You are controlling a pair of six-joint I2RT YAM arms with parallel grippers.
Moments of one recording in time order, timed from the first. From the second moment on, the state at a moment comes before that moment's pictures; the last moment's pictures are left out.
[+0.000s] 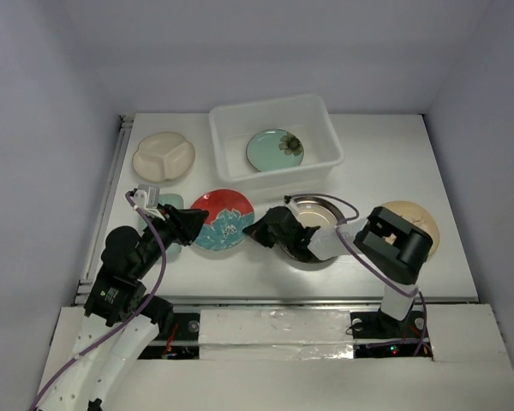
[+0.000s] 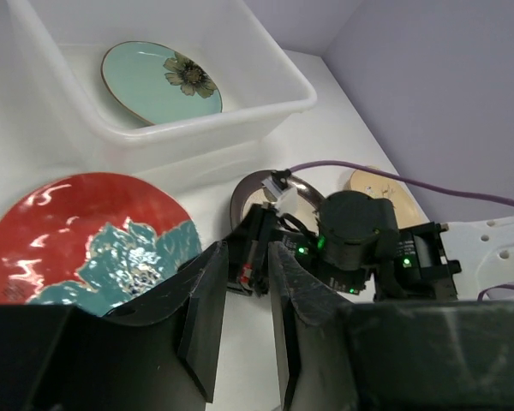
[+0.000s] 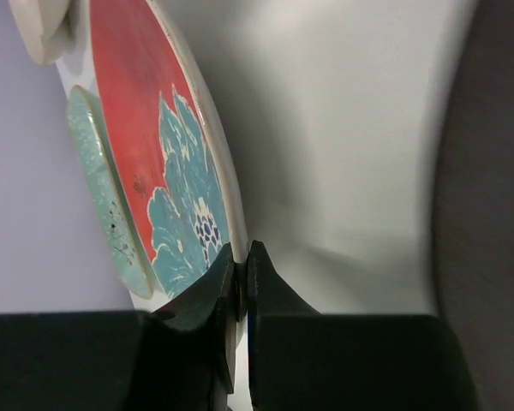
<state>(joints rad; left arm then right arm) -0.40 0.38 0.63 -0.32 0.17 -0.52 0.93 1.84 0.83 0.43 0.21 1.38</state>
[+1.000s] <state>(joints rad) -0.37 0.36 0.63 -0.32 0.15 -0.52 0.52 1.23 1.03 -0.11 0.20 0.89</state>
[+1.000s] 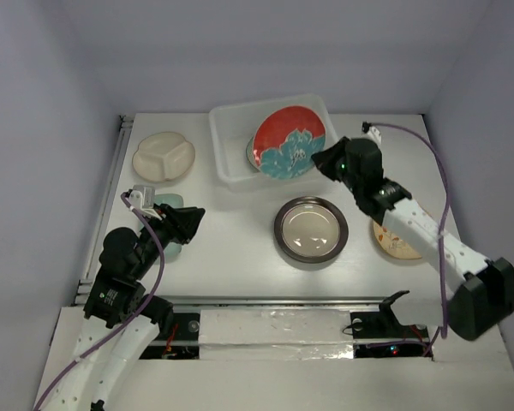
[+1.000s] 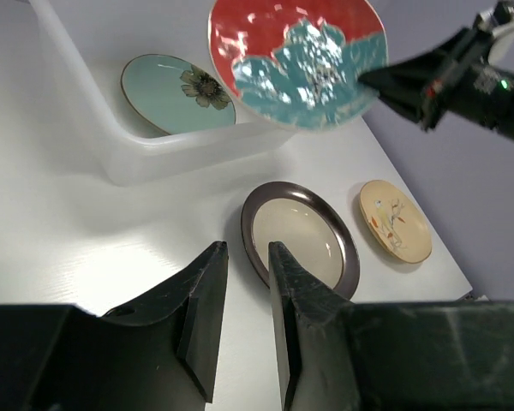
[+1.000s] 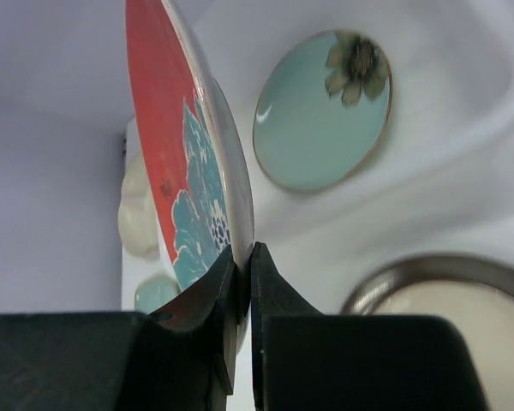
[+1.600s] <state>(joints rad) -0.37 0.36 0.63 -0.32 0.15 -0.52 0.33 1.96 1.55 -0.13 -0.06 0.89</state>
